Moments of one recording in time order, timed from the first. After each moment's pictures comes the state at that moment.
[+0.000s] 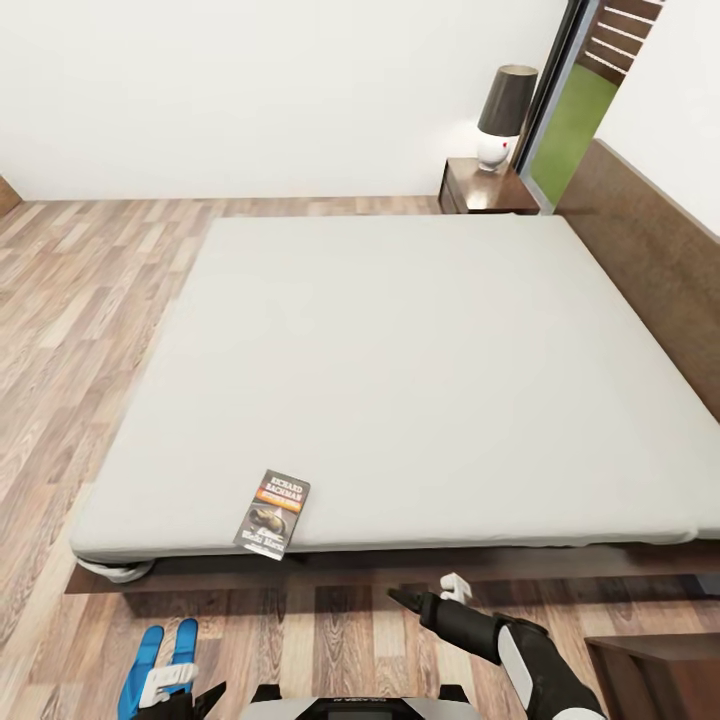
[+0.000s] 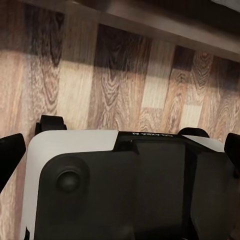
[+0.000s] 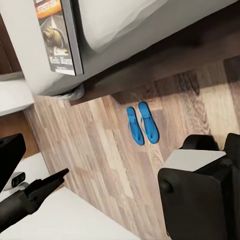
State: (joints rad) left arm -0.32 0.20 0.25 -0.33 0.11 -0.04 -0.67; right arm -0.48 0.09 -0.38 -0.58 0.01 0.49 0.86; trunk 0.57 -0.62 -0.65
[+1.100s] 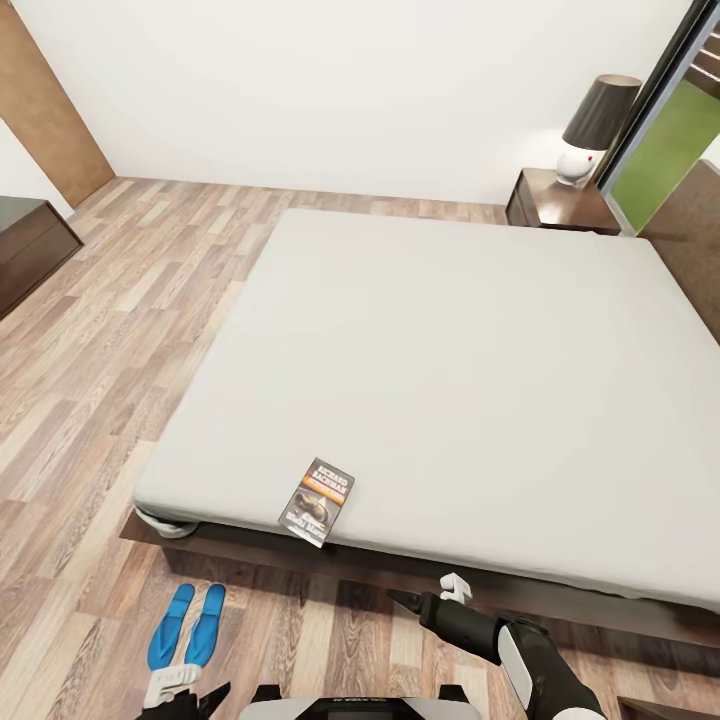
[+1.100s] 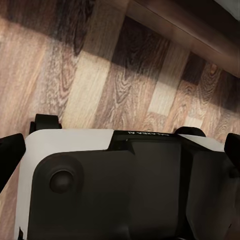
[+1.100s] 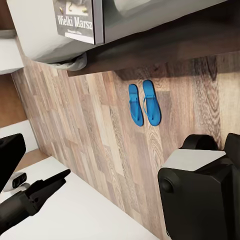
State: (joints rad) left arm -0.32 0.19 0.25 -0.33 0.11 -0.04 -0.67; right arm -0.47 0.09 -0.38 -0.58 0.01 0.49 0.86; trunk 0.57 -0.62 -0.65
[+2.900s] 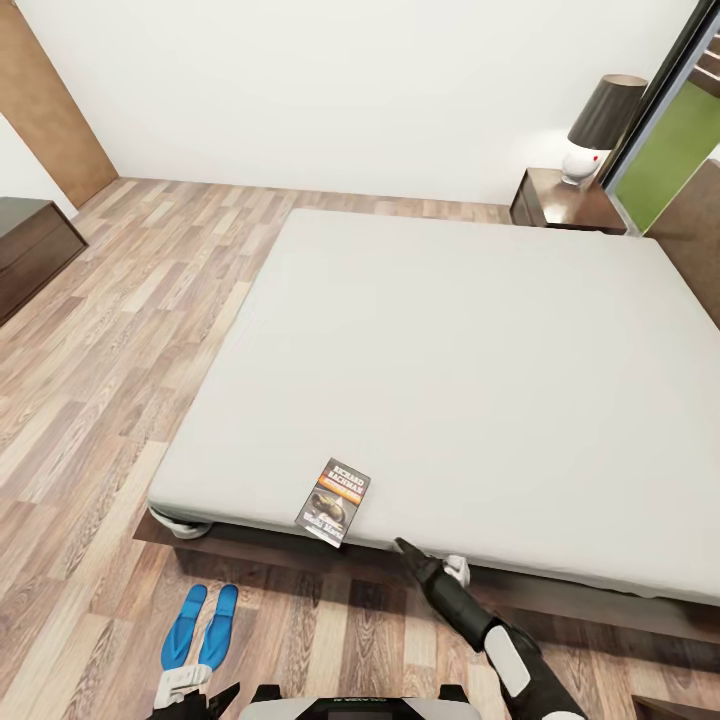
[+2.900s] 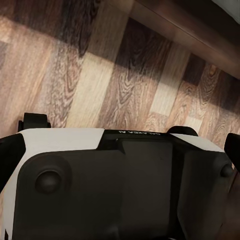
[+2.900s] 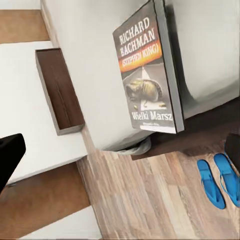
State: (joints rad) left arm -0.32 0.17 0.25 -0.33 0.11 -0.04 -0.67; right arm -0.48 0.12 -0.38 -0.53 -0.47 0.34 0.84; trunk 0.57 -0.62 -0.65
